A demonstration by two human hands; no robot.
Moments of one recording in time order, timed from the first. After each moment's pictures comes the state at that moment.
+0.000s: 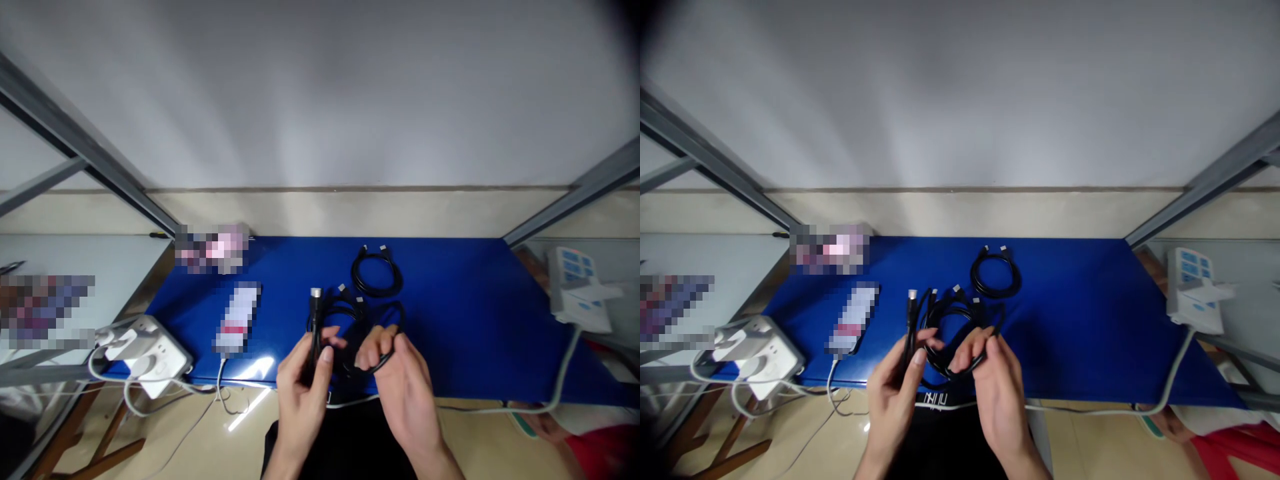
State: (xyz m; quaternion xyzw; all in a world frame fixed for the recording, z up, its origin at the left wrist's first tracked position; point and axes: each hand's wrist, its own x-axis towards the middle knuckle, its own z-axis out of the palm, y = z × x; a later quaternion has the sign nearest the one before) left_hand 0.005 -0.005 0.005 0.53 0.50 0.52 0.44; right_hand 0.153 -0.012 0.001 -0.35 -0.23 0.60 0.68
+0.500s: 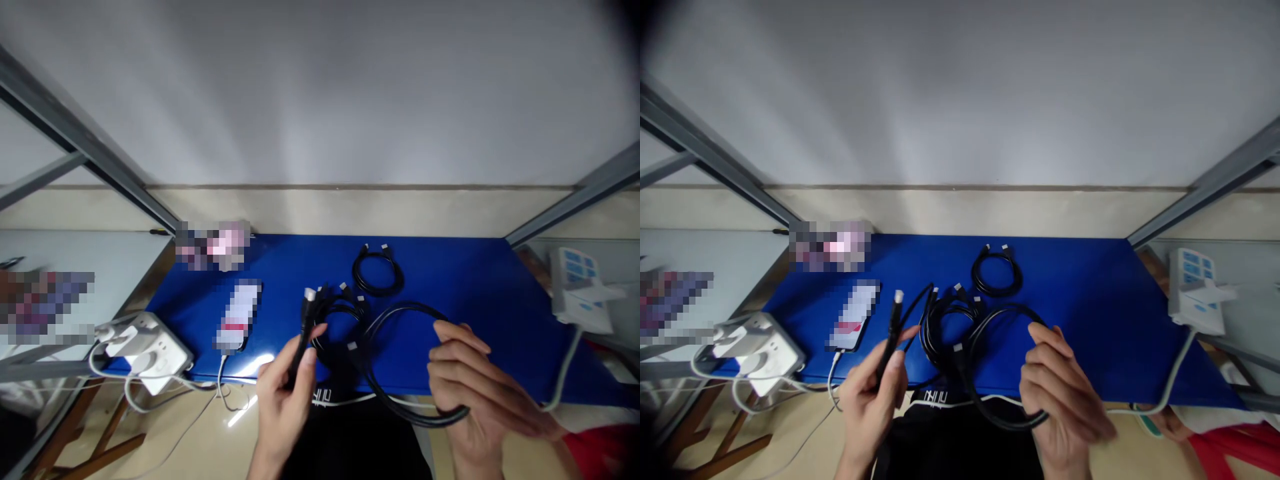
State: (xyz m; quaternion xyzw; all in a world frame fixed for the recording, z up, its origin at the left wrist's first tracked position) left_hand -0.020 -0.008 0.010 0.54 0.55 0.48 0.41; right_hand 0.232 -0.022 -0.004 0.08 0.06 0.74 0.67
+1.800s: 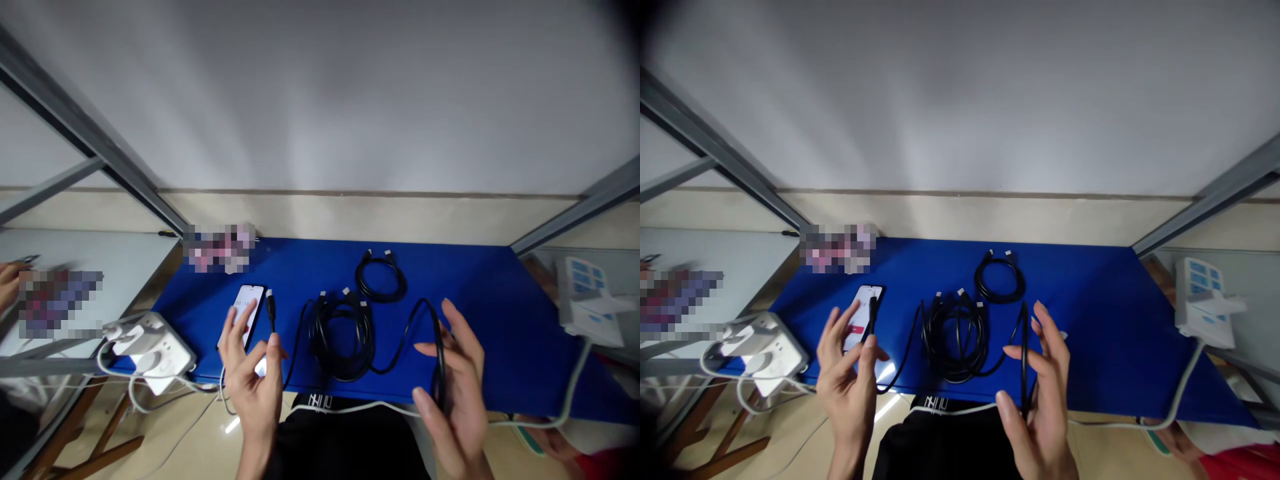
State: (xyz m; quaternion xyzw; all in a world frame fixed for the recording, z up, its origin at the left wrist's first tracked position) left_hand -0.044 0.014 0.005 0.56 0.61 0.55 0.11; right_hand 0.206 -0.037 -0.001 -0.56 -0.57 0.19 0.57
